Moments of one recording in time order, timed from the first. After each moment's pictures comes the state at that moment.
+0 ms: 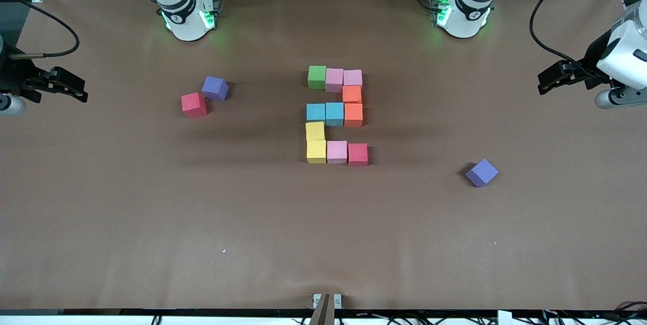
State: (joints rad) left arm 0.06 0.04 -0.17 -1.49 0.04 1.45 -0.21; right arm -0.04 0.04 0.05 -1.52 -0.04 1.50 -0.01
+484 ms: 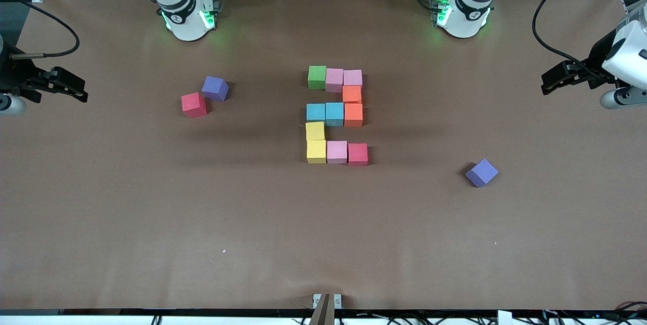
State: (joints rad) left arm 0.06 0.04 -0.16 -1.49 0.04 1.45 -0.21; right arm -0.04 0.04 0.05 -1.52 -0.04 1.50 -0.01
